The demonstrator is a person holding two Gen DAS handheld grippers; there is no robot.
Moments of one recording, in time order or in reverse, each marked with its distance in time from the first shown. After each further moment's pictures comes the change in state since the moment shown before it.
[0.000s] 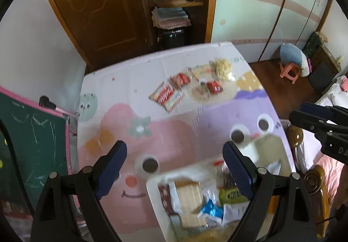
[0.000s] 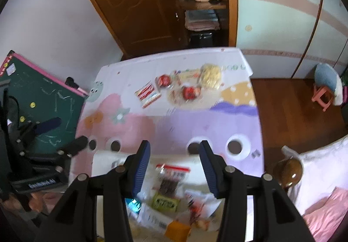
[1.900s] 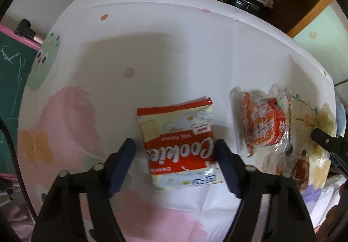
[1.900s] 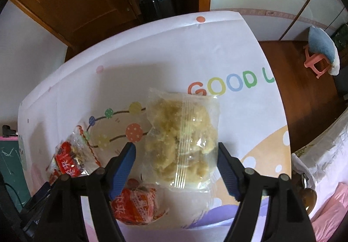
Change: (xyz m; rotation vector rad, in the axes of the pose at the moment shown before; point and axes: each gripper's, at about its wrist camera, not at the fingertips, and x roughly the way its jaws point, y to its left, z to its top) left arm 0.316 0.064 0.063 -0.515 0.304 0.099; right arm 0.299 -0.095 0.151 0.232 0.278 -0.178
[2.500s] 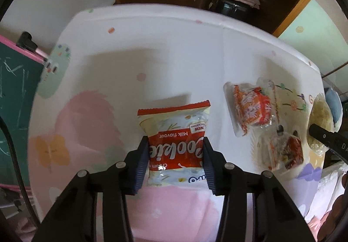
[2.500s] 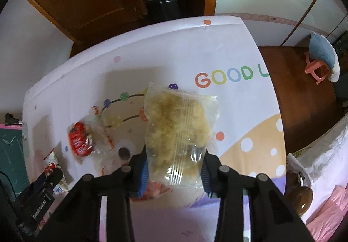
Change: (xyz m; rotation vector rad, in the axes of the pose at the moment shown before) left arm -0.048 0.026 -0.025 0.081 -0.053 -0.025; right arm -0.033 0.008 -0.026 -0.045 -0.023 0.021
